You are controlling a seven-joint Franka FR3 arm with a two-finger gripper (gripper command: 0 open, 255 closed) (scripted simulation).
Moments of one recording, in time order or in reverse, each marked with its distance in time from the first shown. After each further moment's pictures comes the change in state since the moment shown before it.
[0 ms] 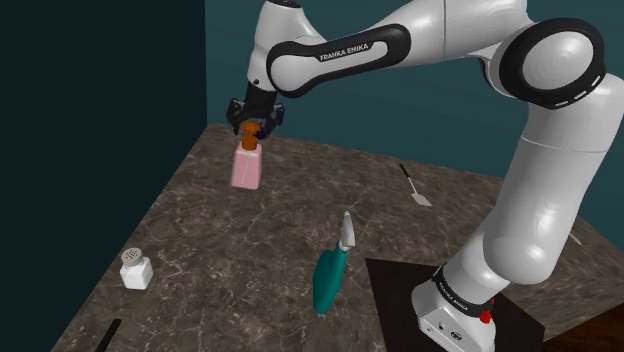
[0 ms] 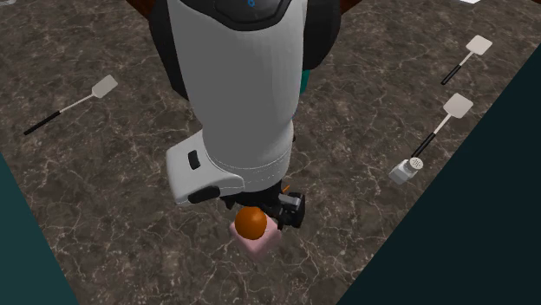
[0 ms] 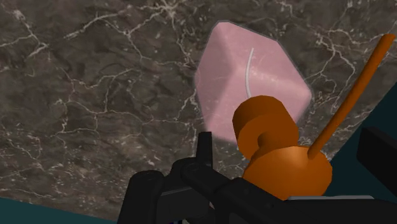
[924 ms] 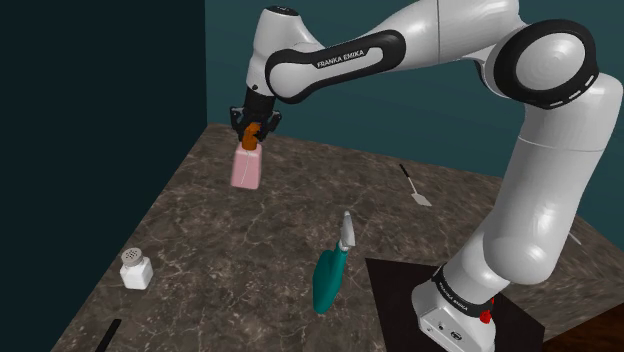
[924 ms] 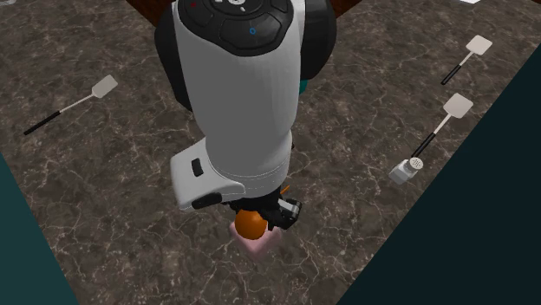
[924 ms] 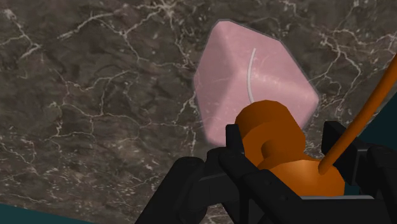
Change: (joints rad) arm 0.002 0.020 -0.004 -0.007 -0.010 0.027 0.006
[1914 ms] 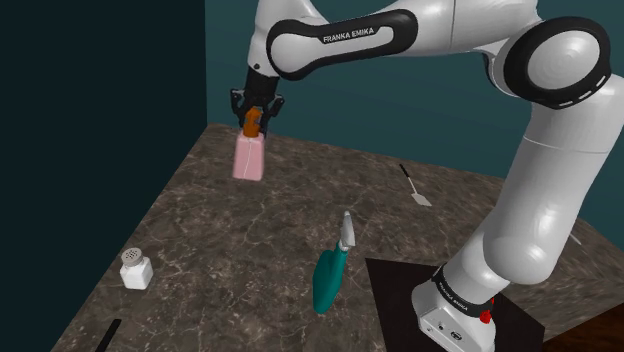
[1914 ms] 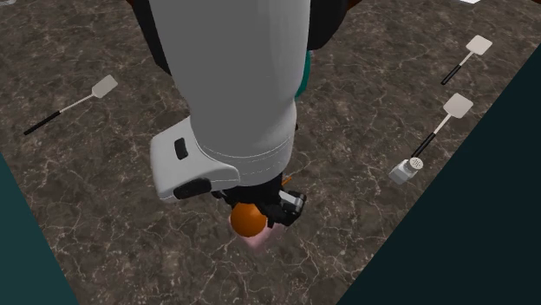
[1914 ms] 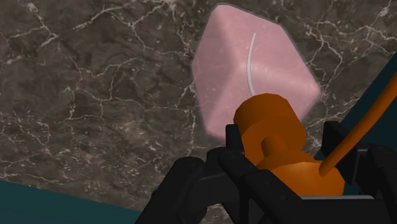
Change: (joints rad) arm -0.004 -0.036 0.008 0.072 0.024 -0.105 -0.022
